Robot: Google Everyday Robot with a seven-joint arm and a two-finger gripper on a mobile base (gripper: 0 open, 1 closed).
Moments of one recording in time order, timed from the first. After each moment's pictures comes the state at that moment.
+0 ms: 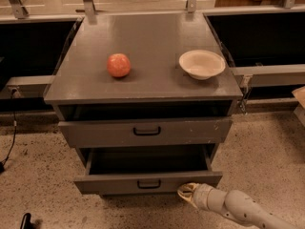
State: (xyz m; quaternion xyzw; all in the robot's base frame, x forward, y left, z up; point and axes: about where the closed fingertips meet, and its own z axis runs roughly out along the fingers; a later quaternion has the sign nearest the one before) arm 0.495 -0.143 0.349 -0.49 0.74 0.15 0.44
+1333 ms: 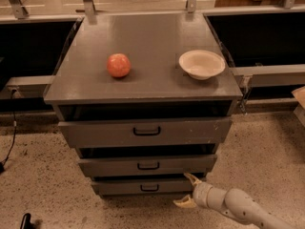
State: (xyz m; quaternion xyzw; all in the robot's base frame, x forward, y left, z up) arm 0.506 -0.142 0.344 -0.49 0.73 0.15 0.45
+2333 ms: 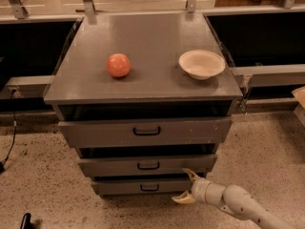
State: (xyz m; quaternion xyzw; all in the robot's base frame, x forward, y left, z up) arm 0.526 -0.139 0.349 -0.50 0.71 0.14 0.47
